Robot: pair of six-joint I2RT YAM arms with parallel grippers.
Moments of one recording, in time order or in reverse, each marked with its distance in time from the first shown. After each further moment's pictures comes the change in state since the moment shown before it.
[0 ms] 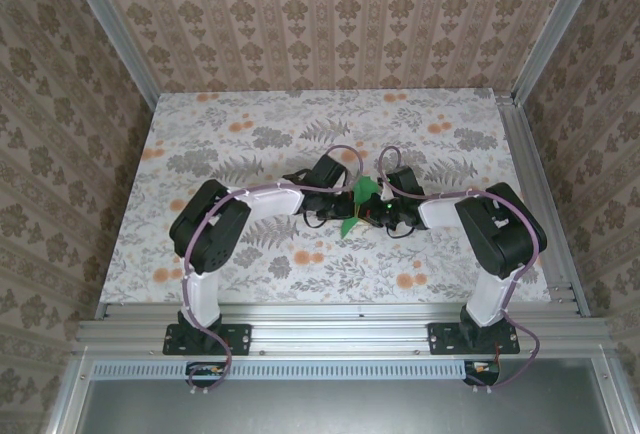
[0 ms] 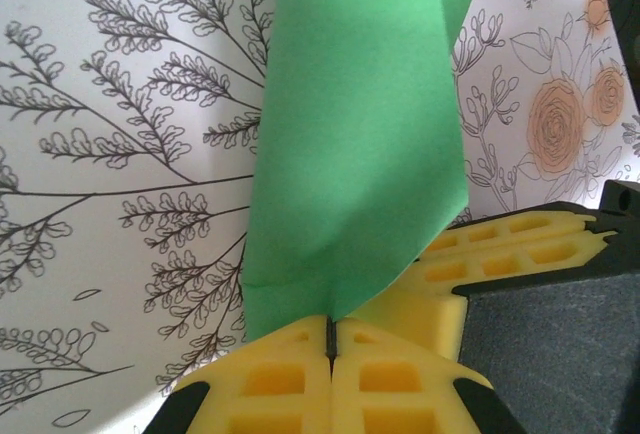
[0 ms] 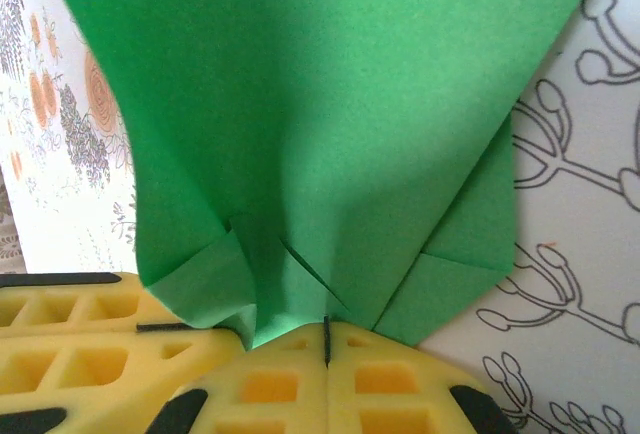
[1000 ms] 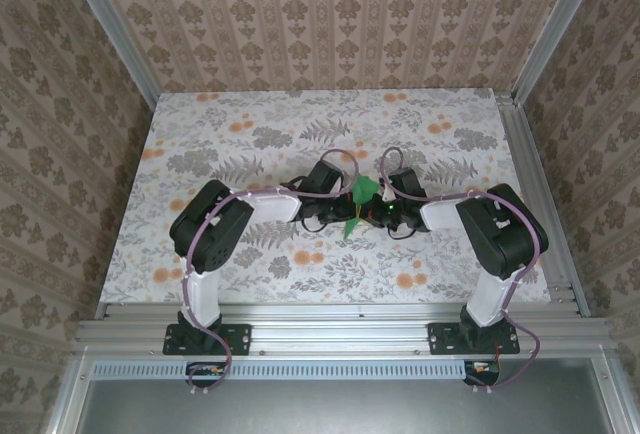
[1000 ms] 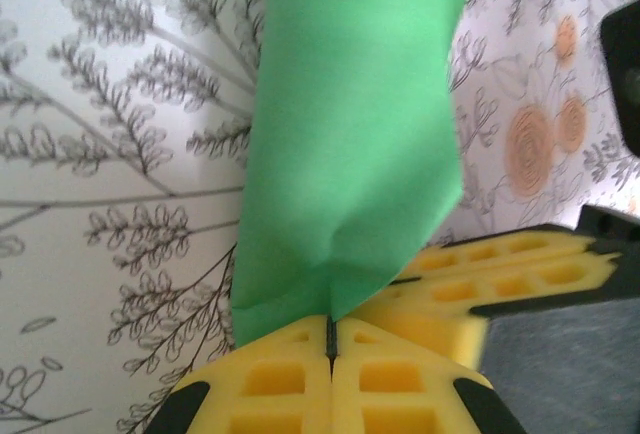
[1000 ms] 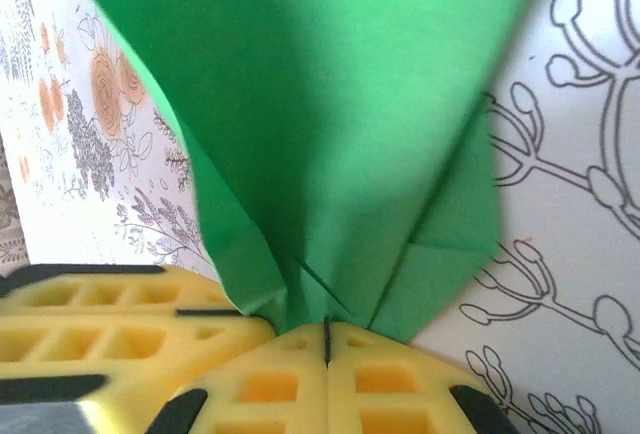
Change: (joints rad) left arm 0.007 0.004 -0.107 0.199 0.050 -0.099; right arm -0.004 -0.008 -0.028 0.045 -0.001 0.008
